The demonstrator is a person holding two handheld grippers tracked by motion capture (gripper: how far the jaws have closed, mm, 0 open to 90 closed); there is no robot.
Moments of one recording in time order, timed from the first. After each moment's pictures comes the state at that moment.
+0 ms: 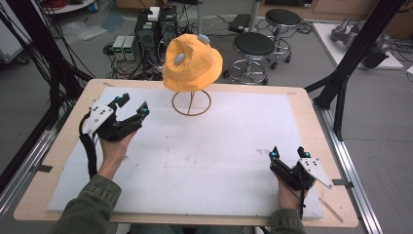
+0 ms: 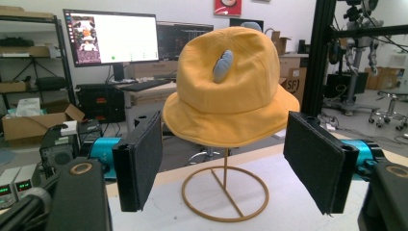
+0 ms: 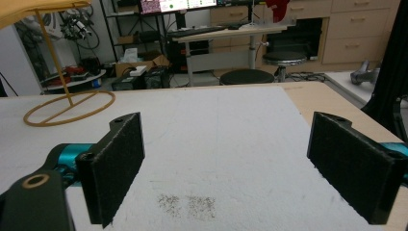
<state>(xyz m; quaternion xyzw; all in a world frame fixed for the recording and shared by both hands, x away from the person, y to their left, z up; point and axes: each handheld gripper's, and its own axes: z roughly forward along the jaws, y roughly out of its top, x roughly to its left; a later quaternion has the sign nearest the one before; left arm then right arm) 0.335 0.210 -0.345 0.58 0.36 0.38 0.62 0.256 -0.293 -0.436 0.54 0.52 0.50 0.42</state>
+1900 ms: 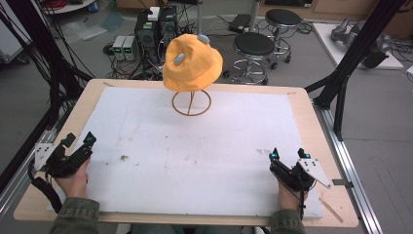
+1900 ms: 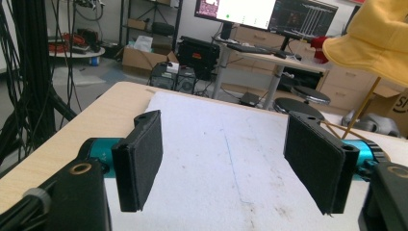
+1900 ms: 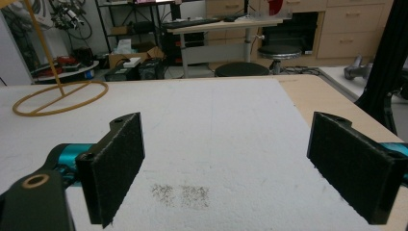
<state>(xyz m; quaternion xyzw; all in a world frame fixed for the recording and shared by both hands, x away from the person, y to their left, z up) 0.271 0.332 -0.426 0.47 0.56 0.41 0.55 0.254 -0.293 -0.438 0.55 0.53 0.48 0.43</state>
